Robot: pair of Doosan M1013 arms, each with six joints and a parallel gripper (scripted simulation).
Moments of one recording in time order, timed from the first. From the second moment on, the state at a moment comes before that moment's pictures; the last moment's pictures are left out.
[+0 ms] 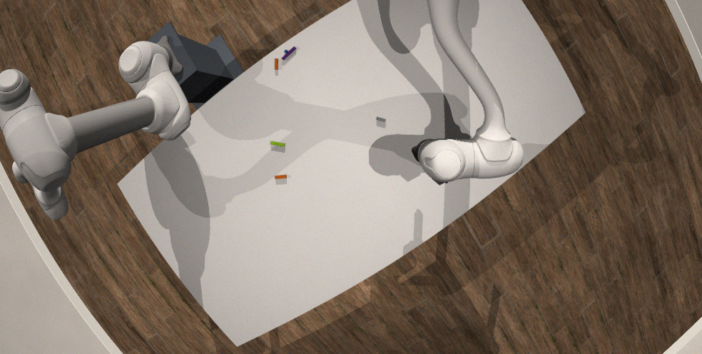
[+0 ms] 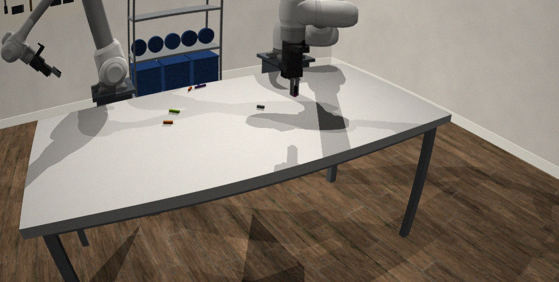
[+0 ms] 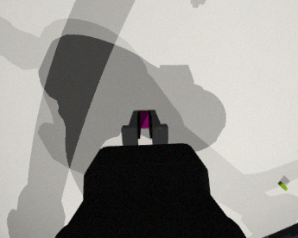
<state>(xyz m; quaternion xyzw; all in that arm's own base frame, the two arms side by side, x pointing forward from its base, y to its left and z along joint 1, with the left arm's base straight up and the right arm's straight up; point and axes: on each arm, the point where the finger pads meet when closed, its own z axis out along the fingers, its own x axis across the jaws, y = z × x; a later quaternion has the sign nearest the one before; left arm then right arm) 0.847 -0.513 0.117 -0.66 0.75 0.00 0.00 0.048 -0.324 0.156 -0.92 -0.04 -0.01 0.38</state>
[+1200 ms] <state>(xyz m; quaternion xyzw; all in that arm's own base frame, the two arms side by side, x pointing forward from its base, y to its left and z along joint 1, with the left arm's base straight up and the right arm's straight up) 0.659 -0.736 0.117 -0.43 0.90 0.00 0.00 0.048 -0.324 0.156 -0.92 -0.04 -0.01 0.38</state>
